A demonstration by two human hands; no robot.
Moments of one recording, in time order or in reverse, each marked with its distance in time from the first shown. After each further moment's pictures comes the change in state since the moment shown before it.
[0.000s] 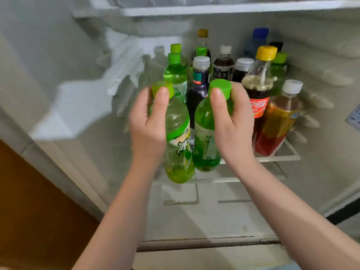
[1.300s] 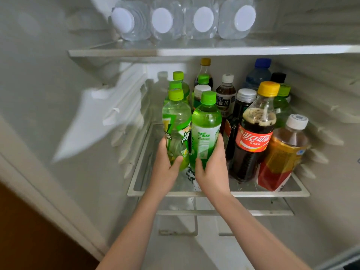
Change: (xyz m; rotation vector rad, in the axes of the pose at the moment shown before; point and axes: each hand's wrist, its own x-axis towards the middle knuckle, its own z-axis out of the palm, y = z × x) left_hand -0.004 -0.129 0.013 0.307 -0.280 -0.294; right_hand -0.021 0.098 0.029 -0.240 -0.227 0.338
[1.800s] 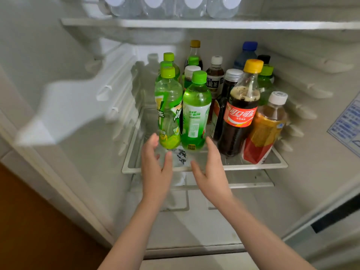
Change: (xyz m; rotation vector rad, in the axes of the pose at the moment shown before) left_hand -0.067 0.006 0.008 -0.070 0.291 0.086; right_hand -0.064 0.002 -0.027 -0.081 -0.101 -0.089
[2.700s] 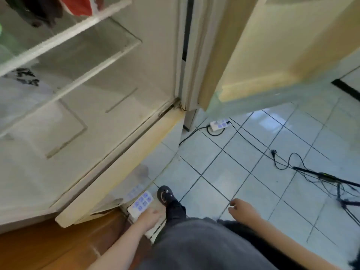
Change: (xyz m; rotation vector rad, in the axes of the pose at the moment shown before) left_hand -0.353 -0.160 -0.053 0.743 -1.749 -0.913; right_hand -0.511 0.105 -0.055 -0.313 -0.447 1.642
